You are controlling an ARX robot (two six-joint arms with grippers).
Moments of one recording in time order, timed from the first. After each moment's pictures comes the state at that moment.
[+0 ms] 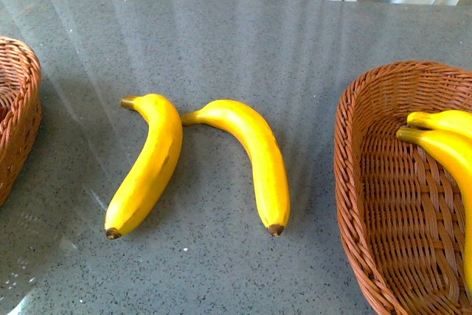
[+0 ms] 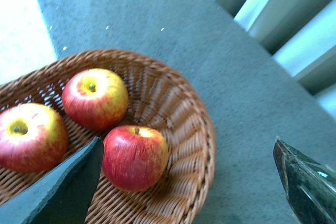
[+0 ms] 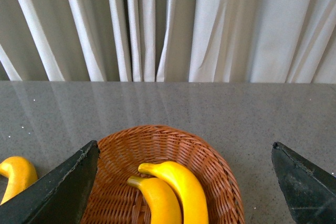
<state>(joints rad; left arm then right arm) -0.23 1.40 0.77 -0.01 -0.66 -0.82 0.00 0.00 0.02 0.00 0.00 0.00</state>
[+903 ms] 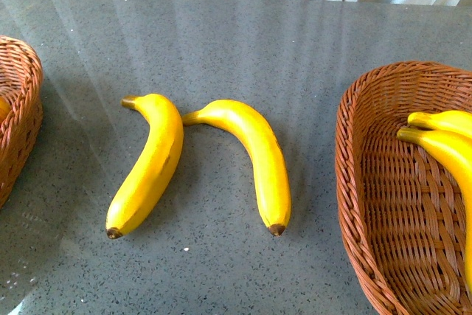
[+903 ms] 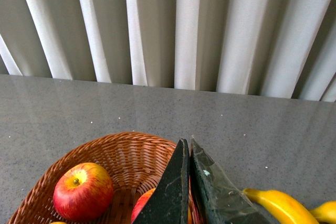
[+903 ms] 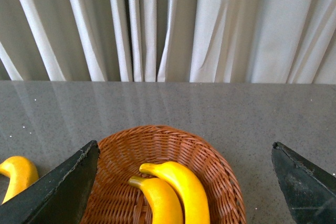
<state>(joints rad) -0.01 0.83 0.10 0.73 0.00 -0.01 0.00 0.00 0.02 0.00 0.00 0.00</state>
